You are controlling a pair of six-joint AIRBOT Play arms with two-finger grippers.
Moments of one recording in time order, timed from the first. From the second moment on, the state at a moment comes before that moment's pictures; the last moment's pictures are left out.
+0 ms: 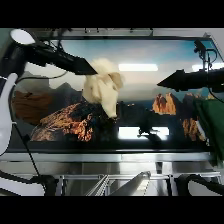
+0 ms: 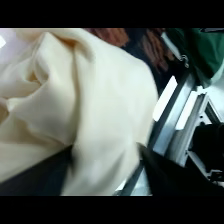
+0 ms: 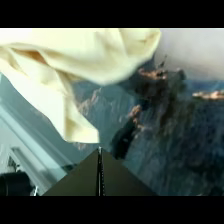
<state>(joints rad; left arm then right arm) -0.15 -1.69 1.74 0.58 -1.48 -1.03 -0.17 -1.30 1.18 -0.53 1.38 1.06</state>
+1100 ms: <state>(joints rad) -0.05 -1.82 1.31 0.69 -1.42 -1.15 0.22 -1.44 0.75 -0.58 1.06 1.12</state>
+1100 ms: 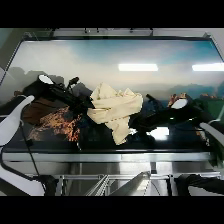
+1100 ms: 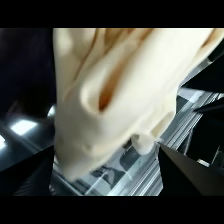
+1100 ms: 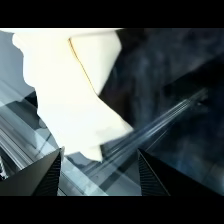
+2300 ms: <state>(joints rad) 0.09 -1.46 1.76 0.38 -1.72 -1.15 -0.37 -0.87 1.03 -0.17 1.31 0.93</state>
